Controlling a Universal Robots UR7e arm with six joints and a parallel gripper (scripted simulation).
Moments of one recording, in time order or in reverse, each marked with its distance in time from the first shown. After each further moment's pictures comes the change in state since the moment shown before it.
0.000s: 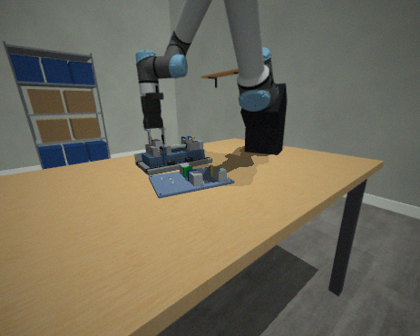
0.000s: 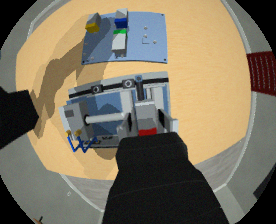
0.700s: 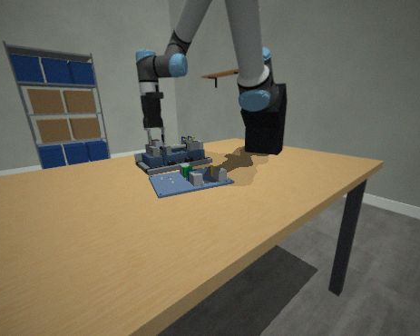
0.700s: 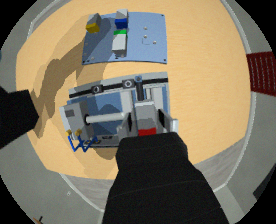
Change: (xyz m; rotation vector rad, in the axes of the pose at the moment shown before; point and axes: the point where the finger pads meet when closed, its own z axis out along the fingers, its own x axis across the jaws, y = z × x) arm 0.000 0.000 -0.002 -0.001 0.001 -0.003
